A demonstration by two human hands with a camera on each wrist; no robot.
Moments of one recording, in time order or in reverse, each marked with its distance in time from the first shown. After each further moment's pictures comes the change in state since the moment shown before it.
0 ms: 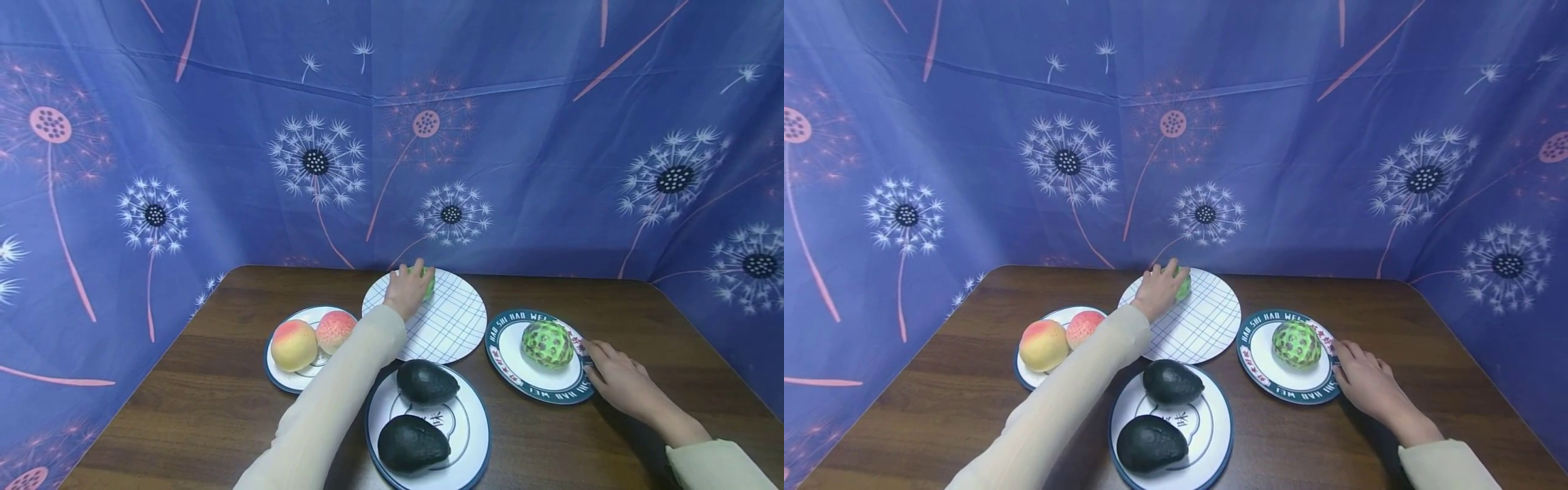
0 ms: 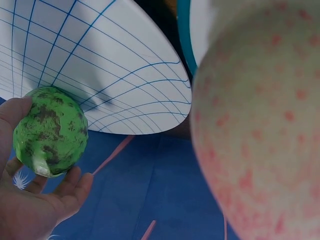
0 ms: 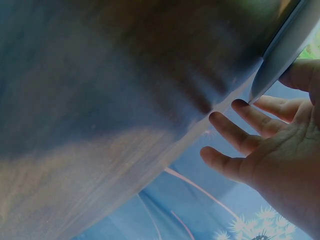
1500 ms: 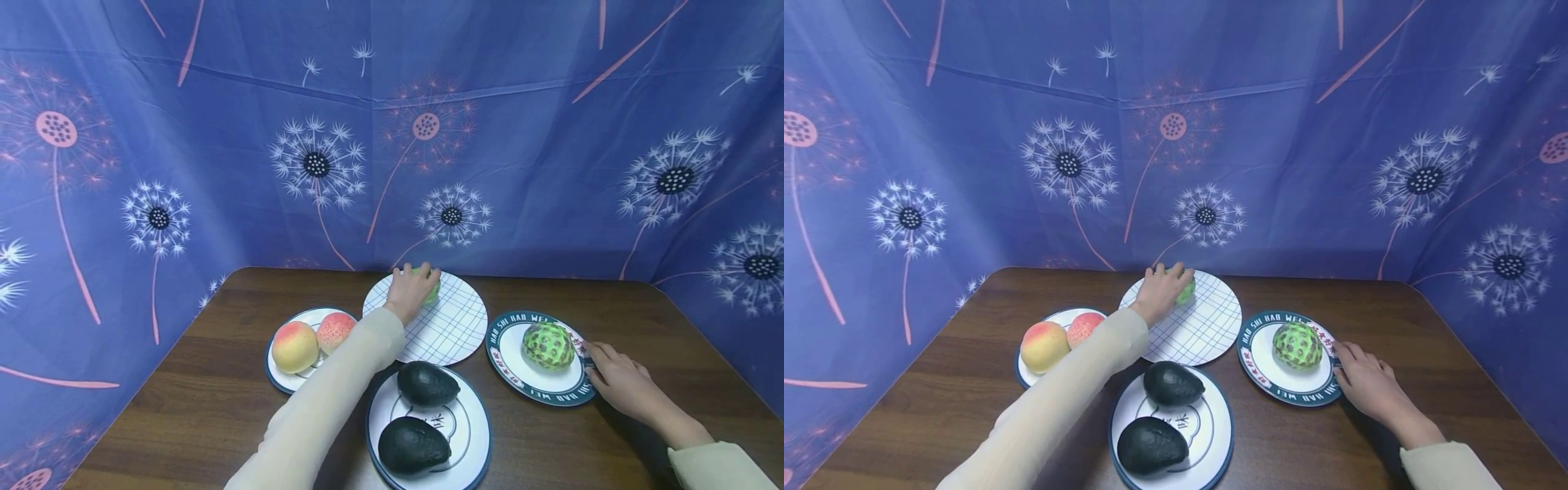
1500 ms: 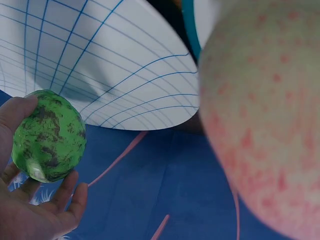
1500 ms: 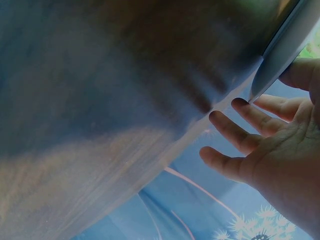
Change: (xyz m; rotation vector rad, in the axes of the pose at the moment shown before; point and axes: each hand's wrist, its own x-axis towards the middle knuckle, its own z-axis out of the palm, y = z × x) left_hand -0.009 0.002 -0.012 0.018 0.061 0.065; right_hand 0.001 0.001 -0.001 0.001 -0.020 0.009
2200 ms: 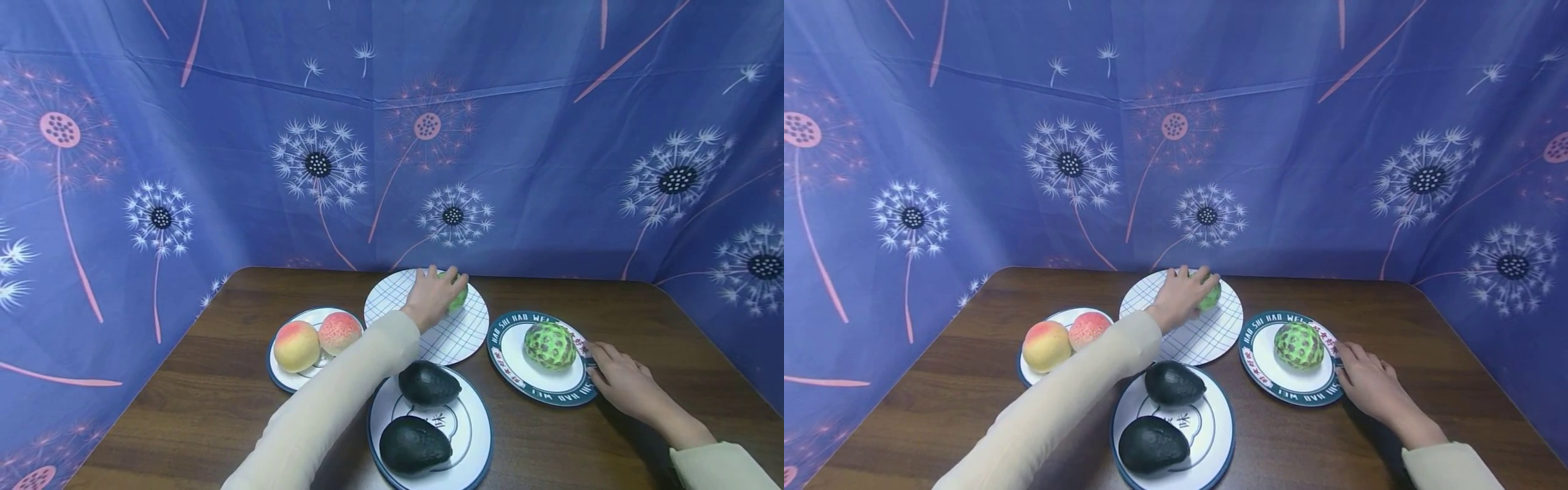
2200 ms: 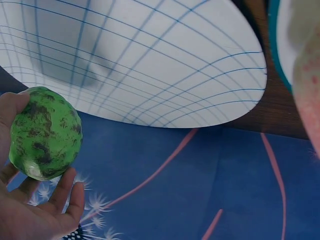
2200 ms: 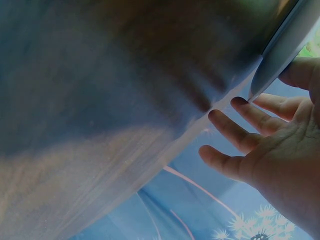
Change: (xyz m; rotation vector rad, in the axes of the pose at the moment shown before) left_hand -0.002 0.027 -0.023 -0.013 0.071 0.113; right_hand 0.002 0.001 0.001 0.000 -0.001 0.001
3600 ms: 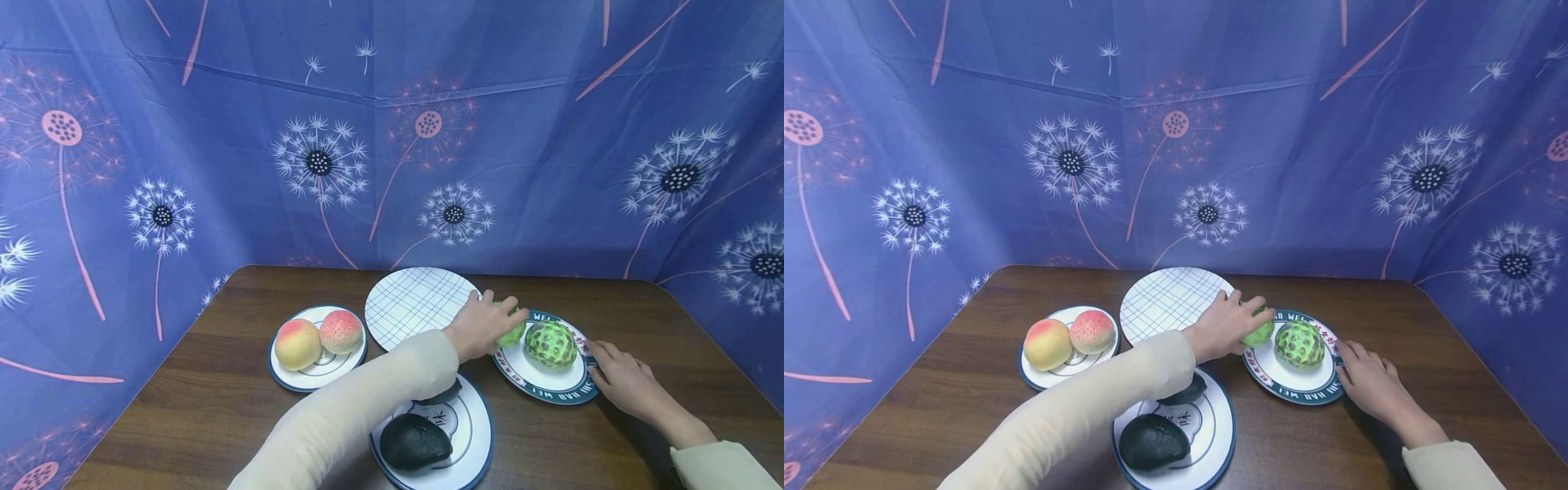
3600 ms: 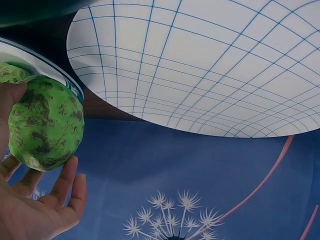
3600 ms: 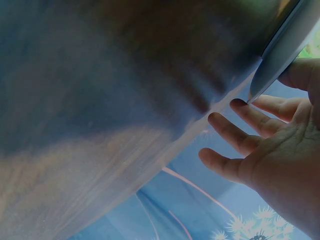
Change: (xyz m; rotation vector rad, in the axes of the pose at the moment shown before) left_hand -0.007 0.070 -0.035 0.019 0.001 0.261; right_hand -0.003 -0.001 0.000 -0.011 0.036 -0.040
